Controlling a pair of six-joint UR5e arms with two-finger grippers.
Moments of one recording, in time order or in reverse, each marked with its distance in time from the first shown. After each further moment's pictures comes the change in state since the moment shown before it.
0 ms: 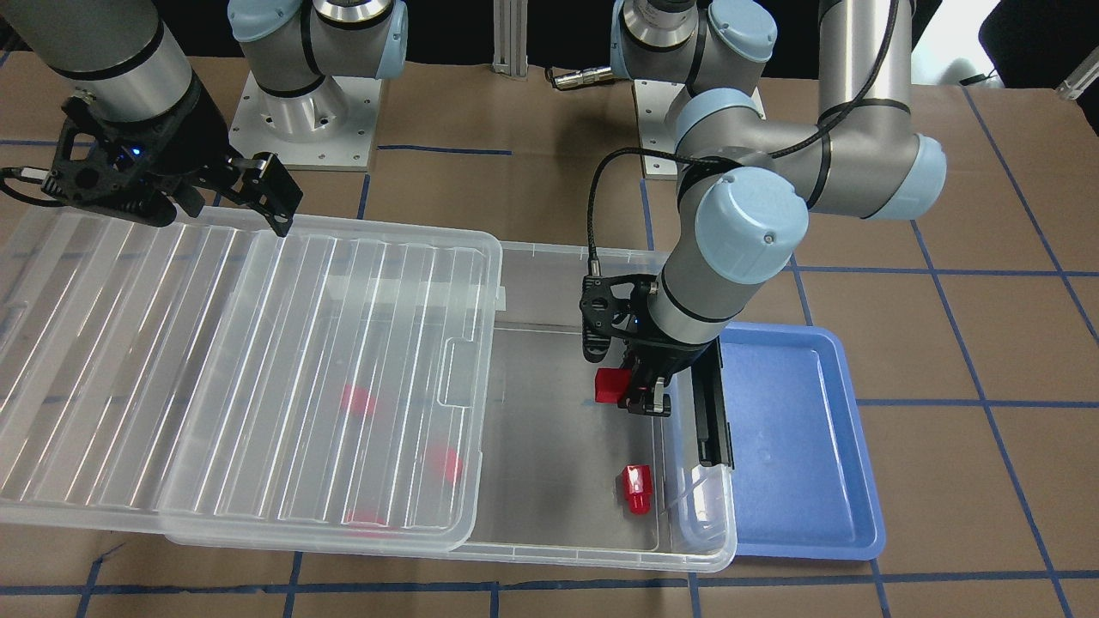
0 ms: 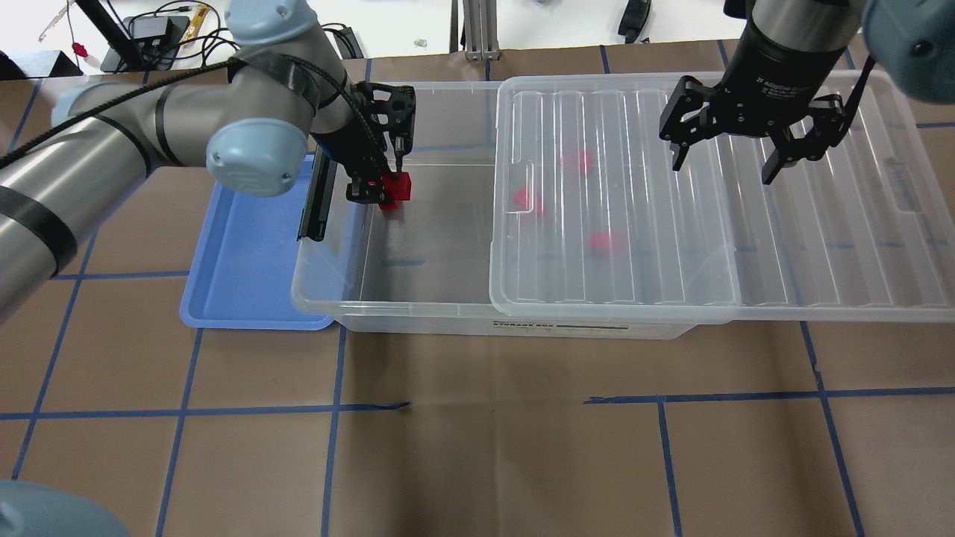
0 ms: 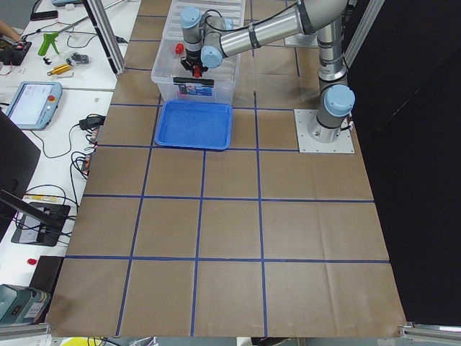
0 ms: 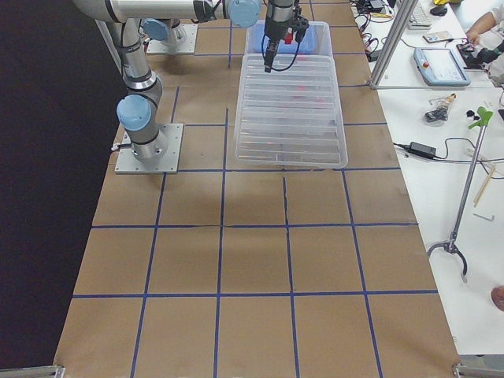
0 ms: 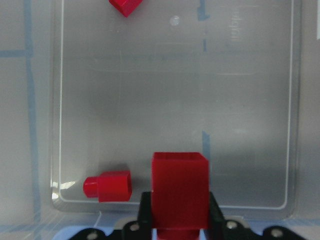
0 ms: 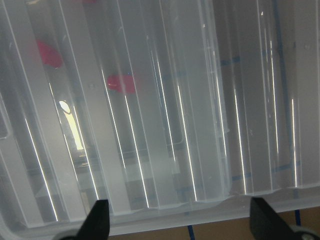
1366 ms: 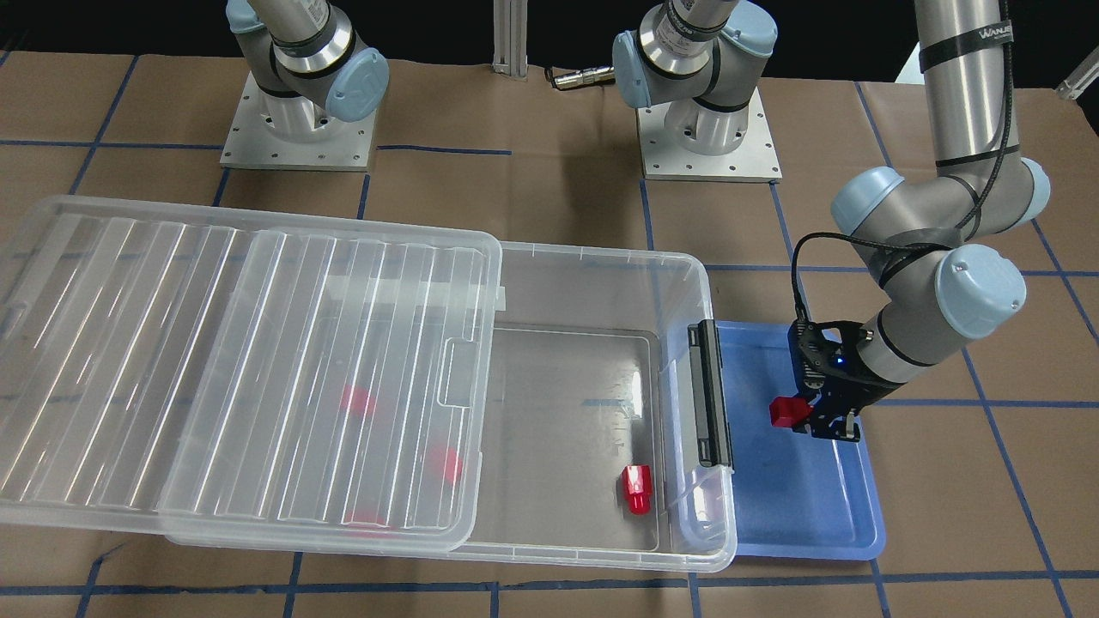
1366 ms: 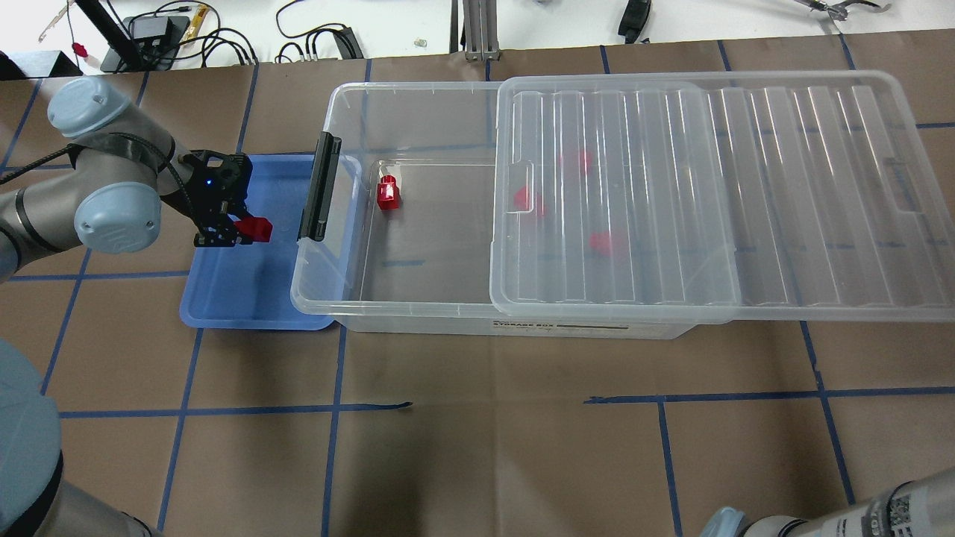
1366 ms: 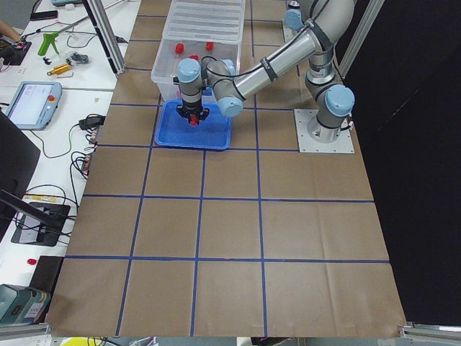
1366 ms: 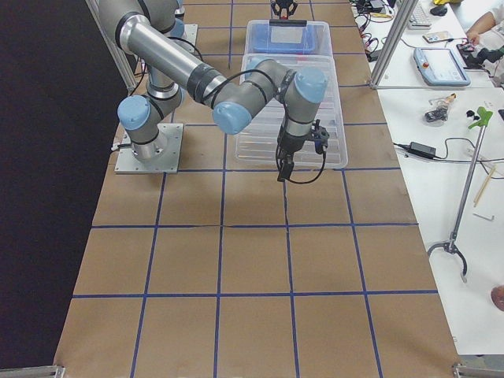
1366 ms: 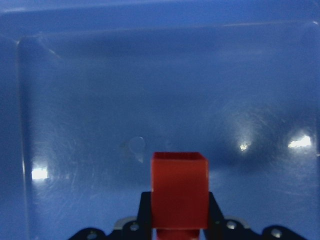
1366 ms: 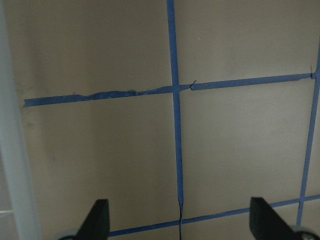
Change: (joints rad) left arm 0.416 -0.069 -0.277 0.294 -0.024 0.486; right arm -0.620 0.257 0.009 -0.327 -0.217 -0.759
